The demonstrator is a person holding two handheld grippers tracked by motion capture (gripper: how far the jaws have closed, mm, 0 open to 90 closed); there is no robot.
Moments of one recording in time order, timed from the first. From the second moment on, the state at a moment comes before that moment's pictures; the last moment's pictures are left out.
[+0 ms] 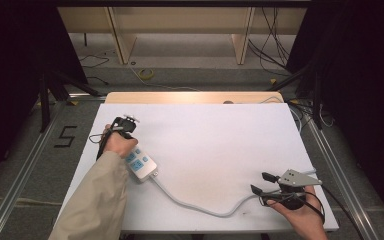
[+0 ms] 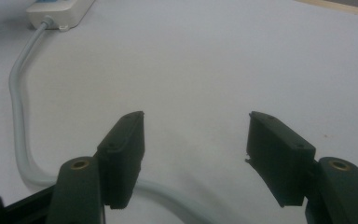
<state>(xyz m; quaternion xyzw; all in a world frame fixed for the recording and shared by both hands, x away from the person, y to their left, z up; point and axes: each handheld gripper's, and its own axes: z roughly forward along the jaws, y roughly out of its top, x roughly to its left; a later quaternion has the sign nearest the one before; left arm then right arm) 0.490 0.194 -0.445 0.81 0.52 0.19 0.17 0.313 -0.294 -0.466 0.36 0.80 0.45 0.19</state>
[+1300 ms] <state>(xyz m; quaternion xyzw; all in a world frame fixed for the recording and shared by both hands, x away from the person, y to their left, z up) 0.474 0.205 -0.428 0.80 0.51 0.22 0.22 0.313 -0.294 -0.466 0.36 0.79 0.45 0.19</state>
